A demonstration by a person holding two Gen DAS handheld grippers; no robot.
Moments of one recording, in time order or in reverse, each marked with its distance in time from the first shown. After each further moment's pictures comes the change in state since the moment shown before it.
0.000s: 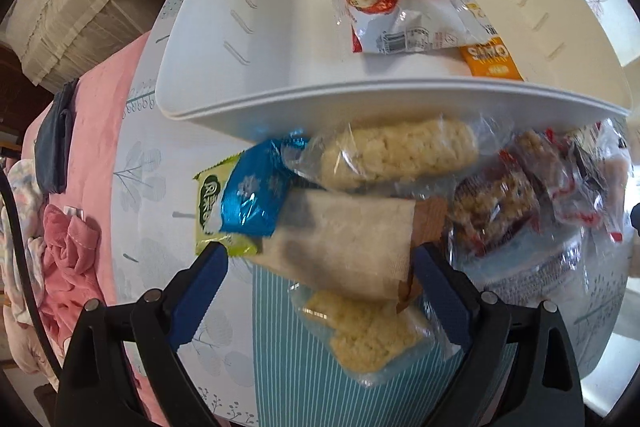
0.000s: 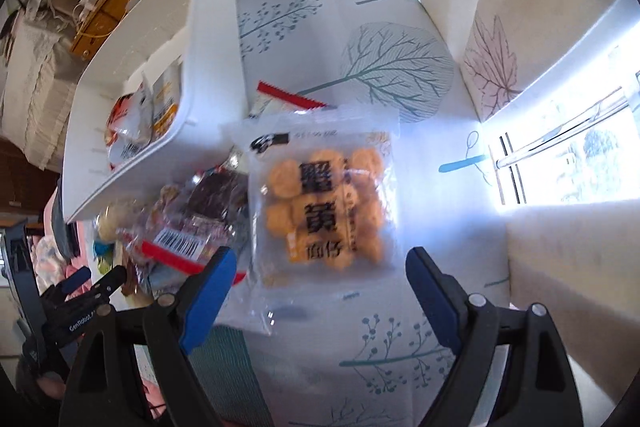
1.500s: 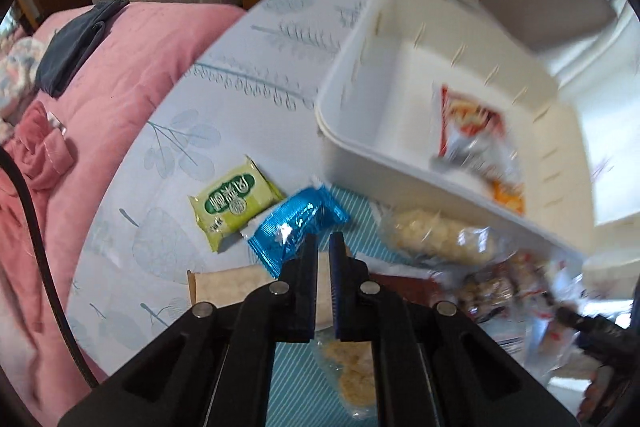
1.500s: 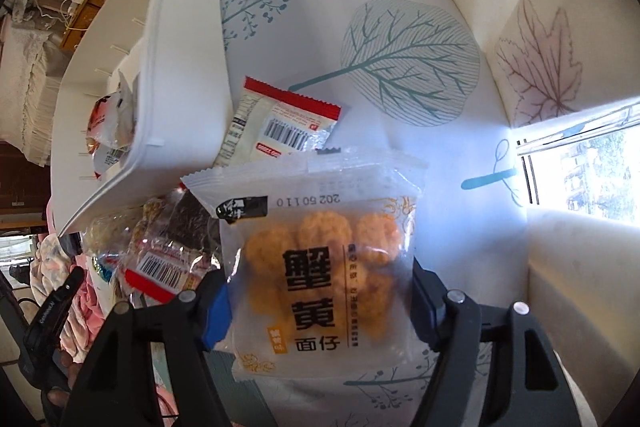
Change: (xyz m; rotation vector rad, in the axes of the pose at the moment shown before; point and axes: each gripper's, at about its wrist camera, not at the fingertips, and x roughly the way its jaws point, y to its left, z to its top) left arm -0.026 0.104 -0.031 -0.443 -0.211 -0.199; right arm 0.023 0.004 0.026 0.008 0.087 0.015
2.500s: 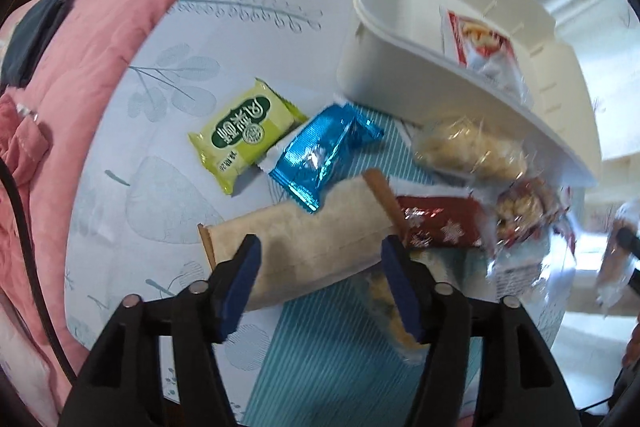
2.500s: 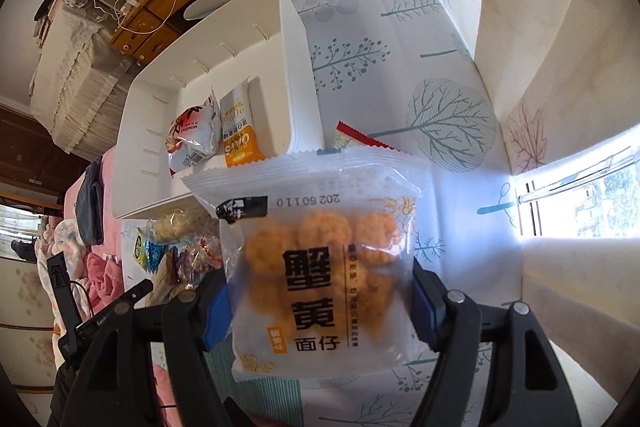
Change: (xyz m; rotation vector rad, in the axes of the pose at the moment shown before) left arm 0.036 0.024 -0.021 0.122 0.230 -0.062; right arm -0.065 0.048 -0.025 -0.113 -0.151 0.056
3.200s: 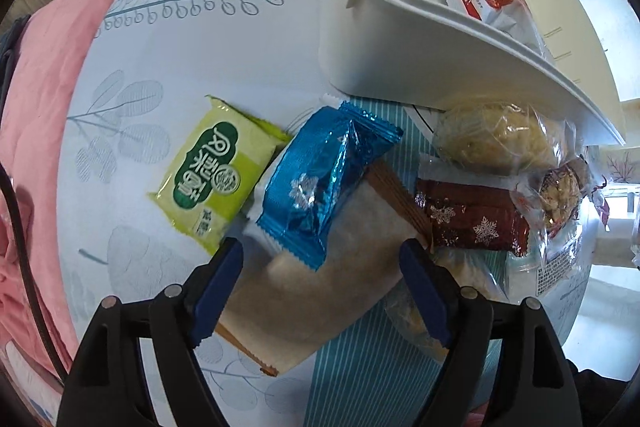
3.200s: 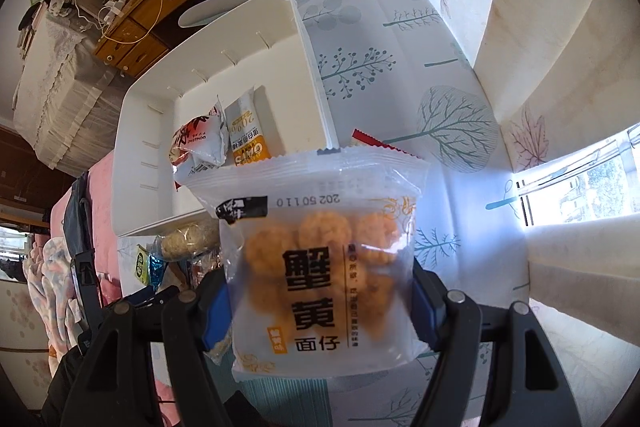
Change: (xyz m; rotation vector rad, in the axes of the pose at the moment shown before) left arm 0.055 -0.006 0.051 0.198 0.123 -0.021; right arm -0.003 0.033 0.002 0.047 -0.025 -0.070
